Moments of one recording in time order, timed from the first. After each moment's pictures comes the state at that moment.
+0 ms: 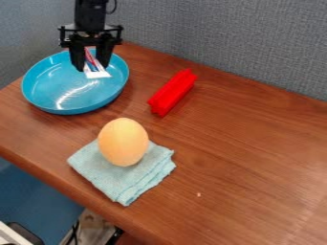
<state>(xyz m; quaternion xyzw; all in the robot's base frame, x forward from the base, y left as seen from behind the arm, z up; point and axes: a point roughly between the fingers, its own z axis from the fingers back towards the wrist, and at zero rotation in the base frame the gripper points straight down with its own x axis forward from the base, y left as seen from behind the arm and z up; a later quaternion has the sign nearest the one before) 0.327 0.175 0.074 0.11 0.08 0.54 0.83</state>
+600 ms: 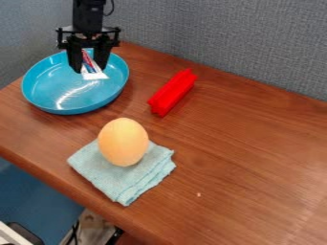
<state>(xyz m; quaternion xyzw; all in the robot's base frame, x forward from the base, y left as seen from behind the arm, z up) 0.326 0.180 0.070 0.10 0.09 0.54 0.83</state>
